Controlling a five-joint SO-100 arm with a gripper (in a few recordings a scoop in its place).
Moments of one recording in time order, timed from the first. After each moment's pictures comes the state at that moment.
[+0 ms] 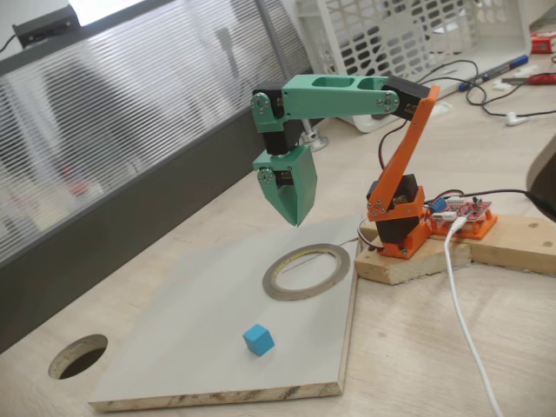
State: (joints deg) arm 15.8 122.5 112.1 93.5 100.5
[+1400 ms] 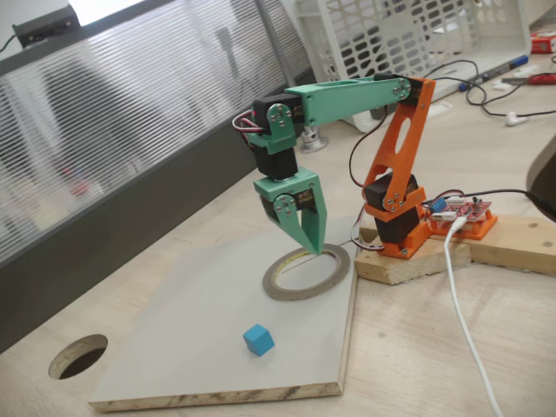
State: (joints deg) arm -32.9 122.5 112.1 93.5 100.5
